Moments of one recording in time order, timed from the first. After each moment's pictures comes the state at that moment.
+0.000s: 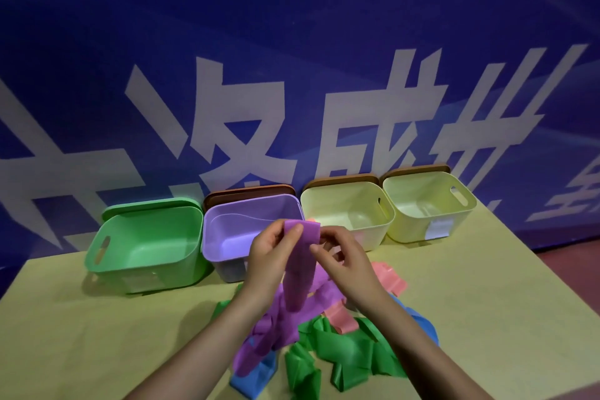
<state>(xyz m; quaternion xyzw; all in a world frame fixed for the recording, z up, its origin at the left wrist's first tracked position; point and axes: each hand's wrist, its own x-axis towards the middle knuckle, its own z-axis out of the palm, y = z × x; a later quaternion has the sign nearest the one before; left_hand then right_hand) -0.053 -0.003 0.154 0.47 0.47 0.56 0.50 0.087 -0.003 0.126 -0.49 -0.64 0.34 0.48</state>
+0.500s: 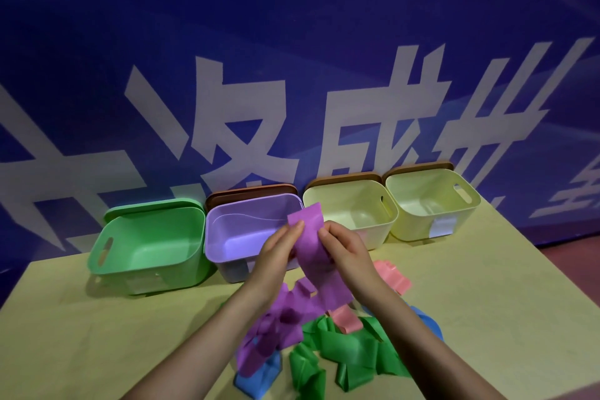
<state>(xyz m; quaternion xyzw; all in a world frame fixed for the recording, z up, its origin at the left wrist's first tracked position) -0.053 0.007 0.152 0.37 0.45 0.51 0.64 0.075 0.008 0.140 -0.45 -0.58 0.45 0.50</state>
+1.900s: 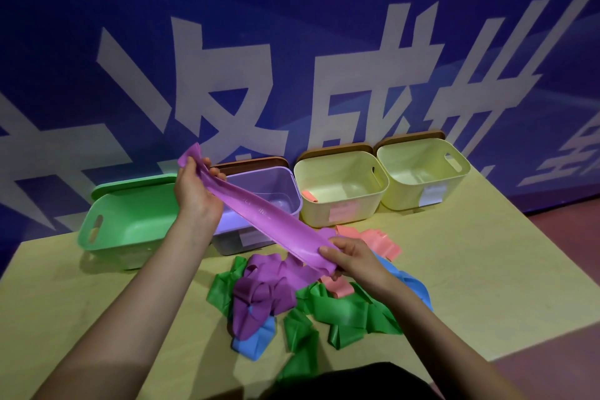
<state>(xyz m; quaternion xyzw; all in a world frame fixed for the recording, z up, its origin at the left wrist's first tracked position) -0.131 0.077 0.161 0.10 0.40 0.72 0.56 0.120 -0.022 0.079 -0.50 -0.52 0.59 0.37</state>
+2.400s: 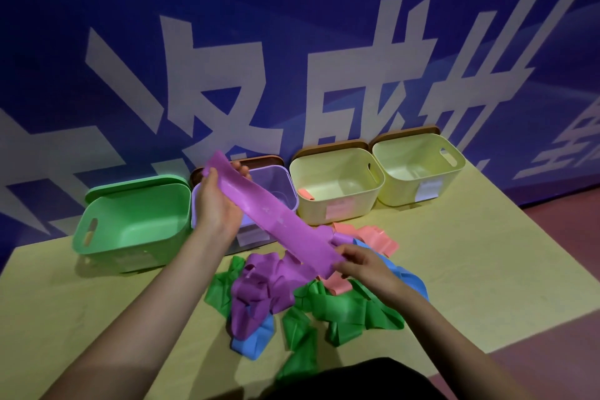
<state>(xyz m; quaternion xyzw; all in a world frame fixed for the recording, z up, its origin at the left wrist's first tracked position) -0.099 0.062 0.153 0.14 0.39 0.67 0.61 0.142 -0.032 0.060 -0.57 -0.52 0.55 0.32</state>
